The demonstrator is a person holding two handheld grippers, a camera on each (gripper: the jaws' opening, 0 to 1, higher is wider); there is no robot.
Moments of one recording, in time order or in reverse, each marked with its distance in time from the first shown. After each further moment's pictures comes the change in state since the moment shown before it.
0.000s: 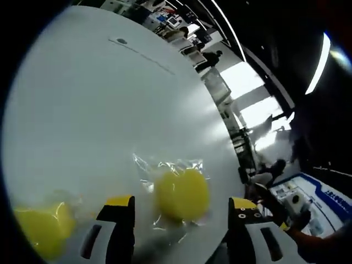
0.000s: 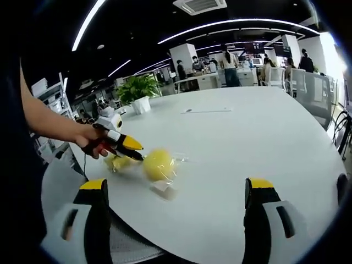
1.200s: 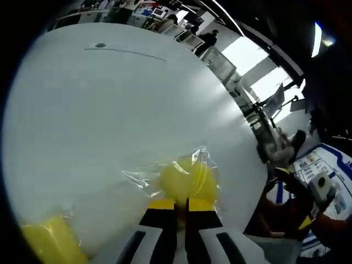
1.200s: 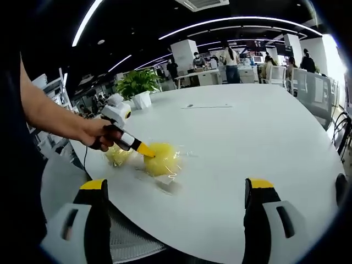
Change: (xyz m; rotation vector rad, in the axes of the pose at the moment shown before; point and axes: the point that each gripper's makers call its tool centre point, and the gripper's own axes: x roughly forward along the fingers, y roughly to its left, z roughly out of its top) left arm 0.015 -0.010 -0.014 0.257 0.083 0.153; right arm -0.004 0.006 -0.006 -0.024 0.033 -0.004
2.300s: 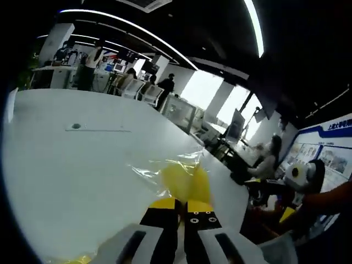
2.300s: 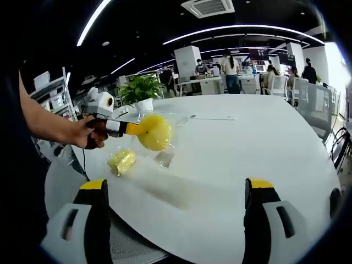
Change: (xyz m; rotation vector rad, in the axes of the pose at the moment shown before) left arm -0.085 -0.064 0.075 0.286 -0.409 -0.179; right arm -0.007 0.011 0.040 -0.041 -0.060 -0.007
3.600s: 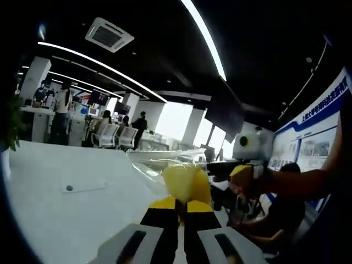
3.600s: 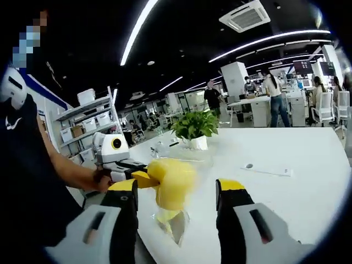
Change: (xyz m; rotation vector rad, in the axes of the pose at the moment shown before) left arm -0.089 -0.074 0.093 0.177 -0.221 -0.128; right arm 0.049 0.110 0.180 -0.041 -0.126 0.436
